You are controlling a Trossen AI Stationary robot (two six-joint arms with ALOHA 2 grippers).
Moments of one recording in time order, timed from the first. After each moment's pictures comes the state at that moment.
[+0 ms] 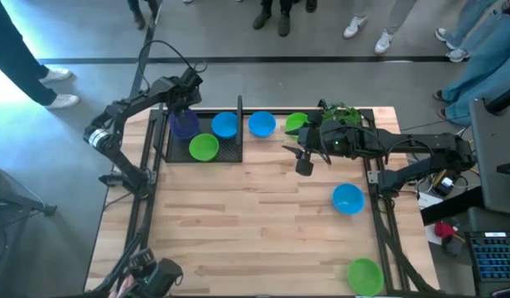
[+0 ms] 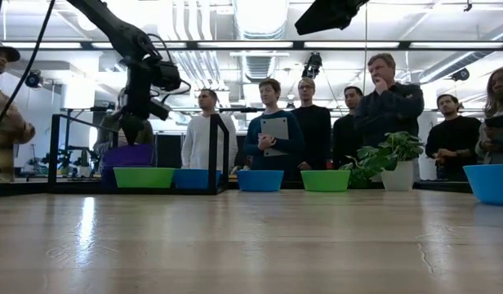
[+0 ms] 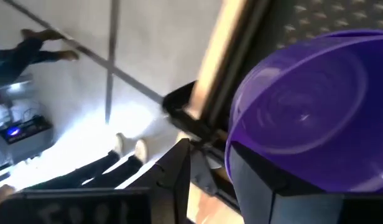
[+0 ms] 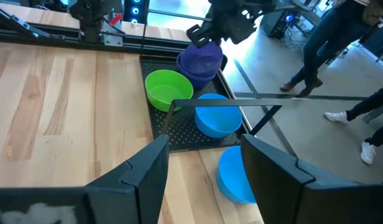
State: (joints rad) left arm 0.97 1.58 1.25 -0.89 -0.52 0.67; right arm -0.07 1.23 1.13 -0.36 0.28 -0.13
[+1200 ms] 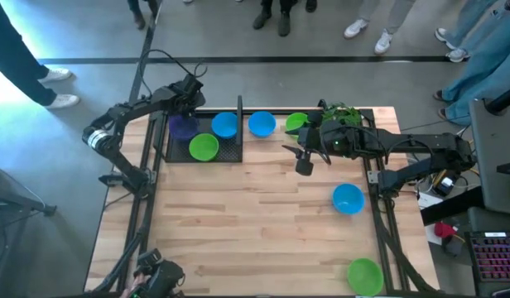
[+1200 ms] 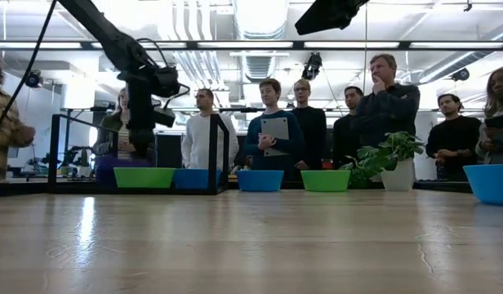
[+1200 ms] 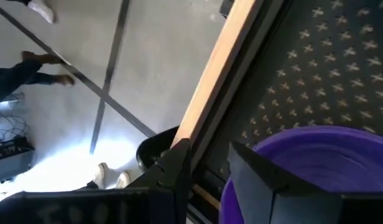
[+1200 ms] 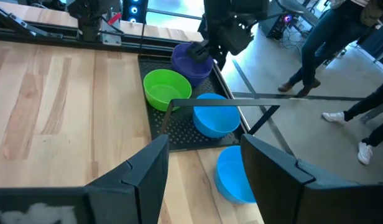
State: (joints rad) left arm 0.96 1.57 1.09 -0.60 -0.41 0.63; right arm -0.07 1.23 1.13 -0.36 0.29 -0.14
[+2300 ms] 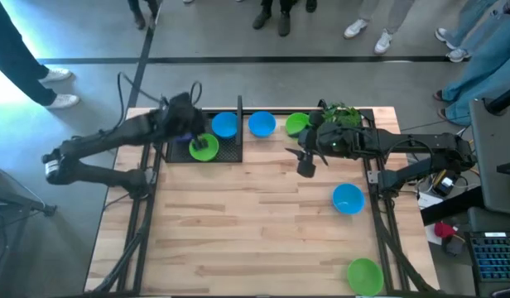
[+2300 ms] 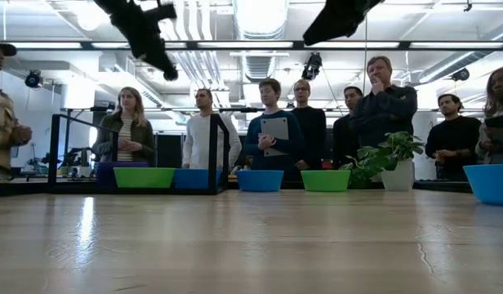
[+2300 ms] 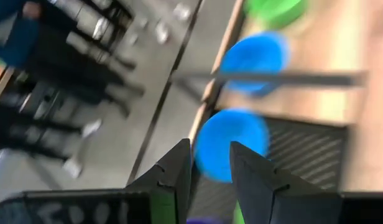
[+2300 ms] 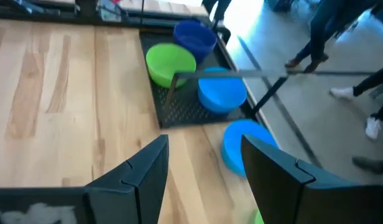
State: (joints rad) left arm 0.37 1.04 1.04 -0.61 -0.43 0.41; right arm -0.07 1.23 1.13 -0.47 0.29 -0.07
